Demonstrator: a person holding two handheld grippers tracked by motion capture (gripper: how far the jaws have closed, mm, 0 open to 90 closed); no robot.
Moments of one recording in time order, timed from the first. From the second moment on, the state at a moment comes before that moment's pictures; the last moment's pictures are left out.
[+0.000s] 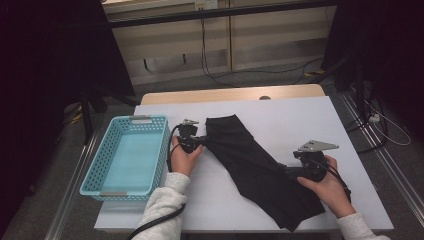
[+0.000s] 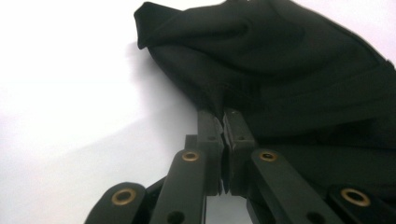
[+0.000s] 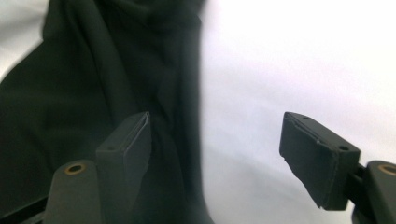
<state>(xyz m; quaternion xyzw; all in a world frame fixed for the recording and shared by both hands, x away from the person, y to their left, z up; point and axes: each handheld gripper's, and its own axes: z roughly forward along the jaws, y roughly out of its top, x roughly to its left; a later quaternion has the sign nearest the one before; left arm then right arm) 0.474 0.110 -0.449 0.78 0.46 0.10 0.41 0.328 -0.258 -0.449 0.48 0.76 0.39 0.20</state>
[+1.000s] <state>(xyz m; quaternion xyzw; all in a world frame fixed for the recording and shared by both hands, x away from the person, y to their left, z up) 0.464 0.118 -0.450 0.78 0.45 0.11 0.43 0.298 -0.286 -0.467 0.51 0.75 0.41 0.13</state>
